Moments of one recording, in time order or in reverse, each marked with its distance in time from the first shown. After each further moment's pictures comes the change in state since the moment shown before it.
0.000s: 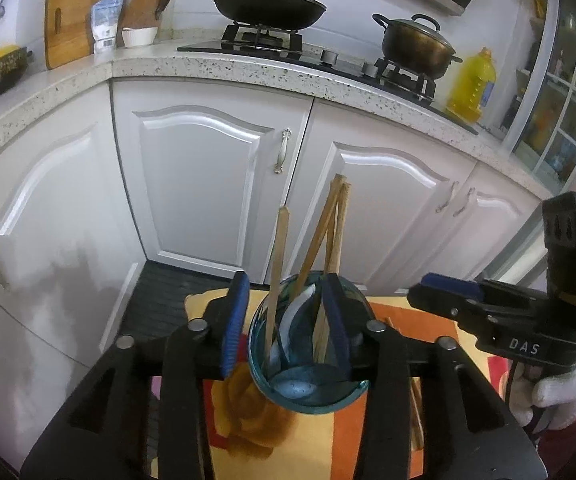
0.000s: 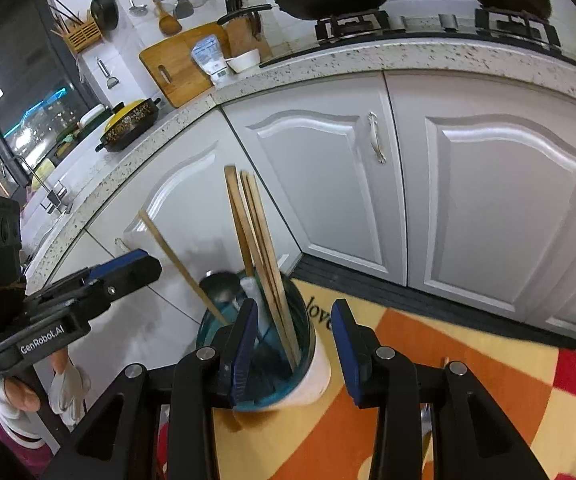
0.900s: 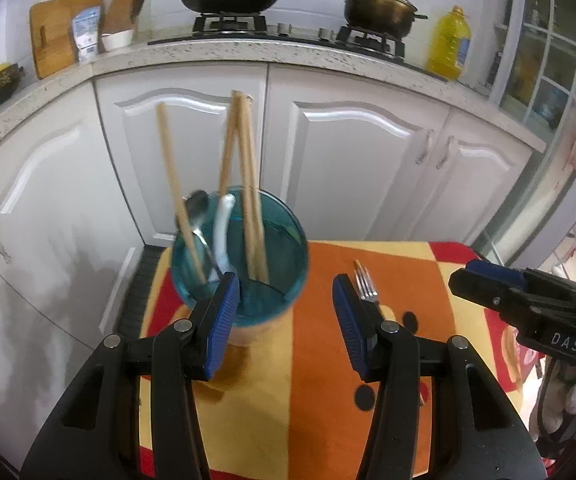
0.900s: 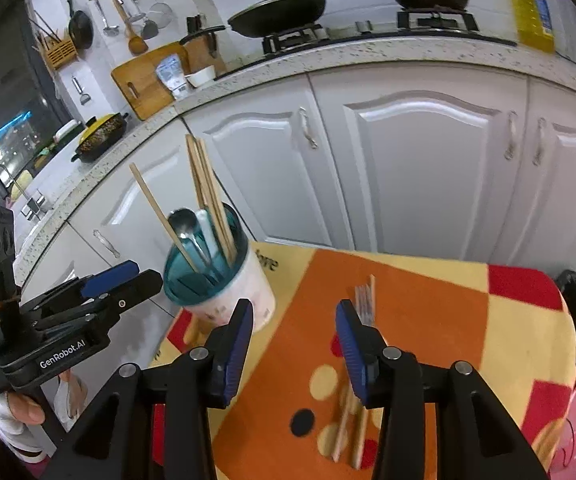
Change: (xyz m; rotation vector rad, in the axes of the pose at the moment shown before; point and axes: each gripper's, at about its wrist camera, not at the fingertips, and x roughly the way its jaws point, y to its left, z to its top) left arm -0.012 -0.083 -0.074 0.093 0.039 0.036; right arm -0.086 -0.031 -0.091 0.095 -0.064 -0.145
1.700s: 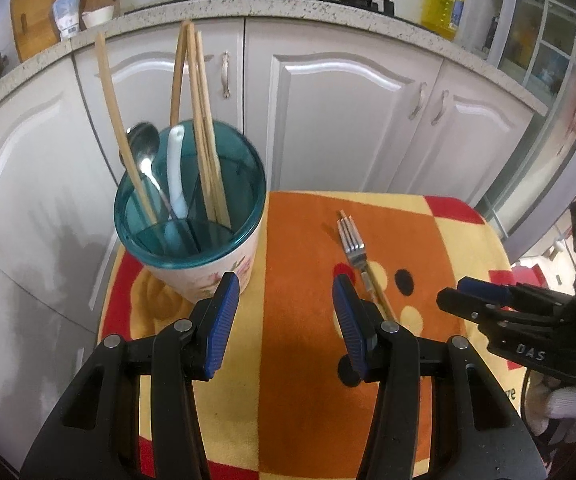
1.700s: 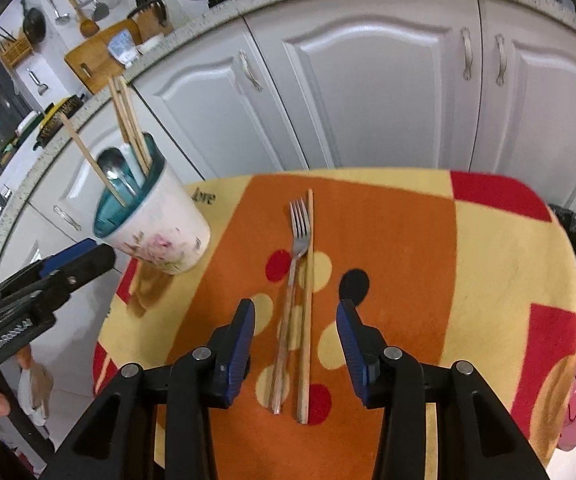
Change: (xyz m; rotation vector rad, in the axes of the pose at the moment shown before) left arm 0.036 -0.030 -0.036 0.023 0.104 0.005; right arm 0.040 -0.055 -0.058 0.084 0.148 -0.068
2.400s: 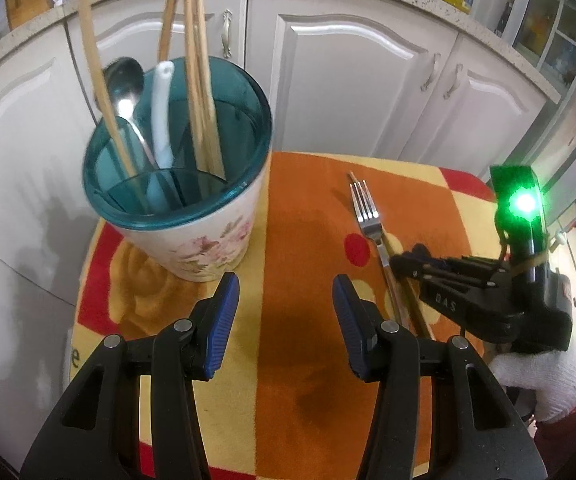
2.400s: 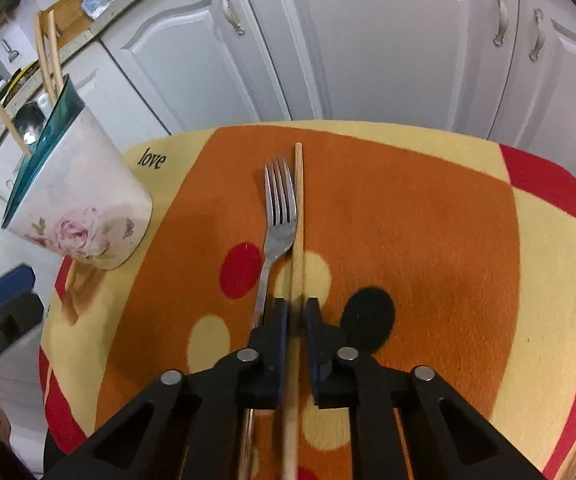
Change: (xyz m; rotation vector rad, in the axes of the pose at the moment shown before) left arm 0.040 0.004 -0.012 -0.014 0.102 -0.013; right arm 0.090 -0.009 0.018 -0.021 0.107 -0.078
